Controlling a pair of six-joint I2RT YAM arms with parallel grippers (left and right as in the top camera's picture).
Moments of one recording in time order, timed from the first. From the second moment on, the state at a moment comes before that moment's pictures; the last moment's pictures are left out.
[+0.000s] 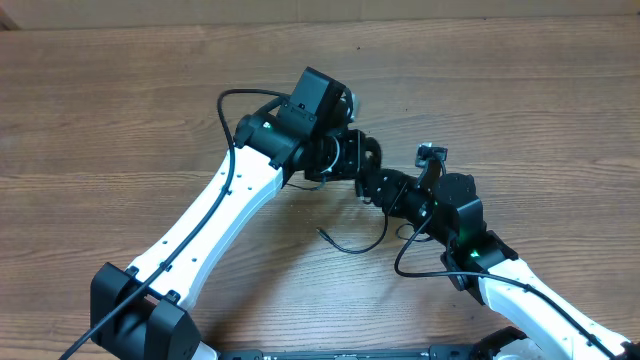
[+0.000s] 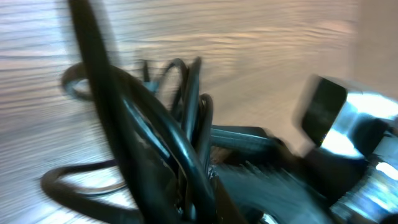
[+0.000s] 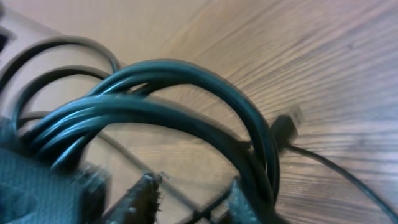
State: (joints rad) left arm -0.55 1.69 1.51 -0.87 0.43 -0.60; right arm 0.43 1.23 0.46 0.37 -0.31 0.89
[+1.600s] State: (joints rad) left arm -0.52 1.69 1.51 -1.09 0.54 0.23; right arm 0.37 1.11 0.46 0.14 -0.51 0.28
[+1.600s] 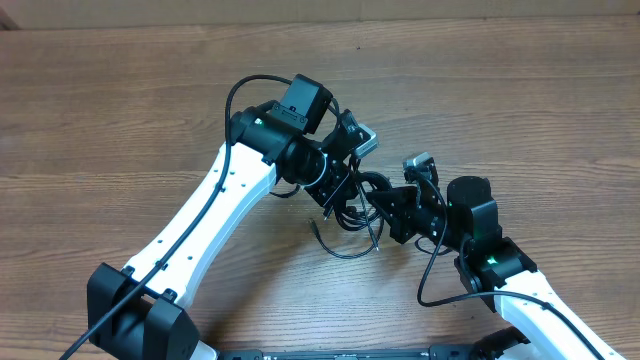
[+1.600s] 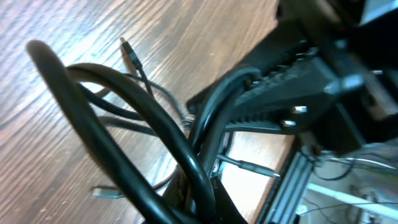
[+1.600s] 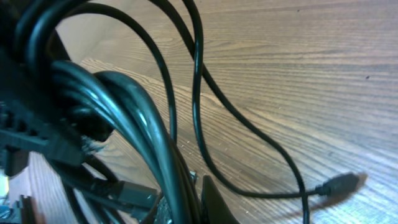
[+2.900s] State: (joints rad) left arm -0.52 1.77 1.52 -0.97 0.26 -0.51; right arm 0.37 1.11 0.46 0.12 -0.69 0.46
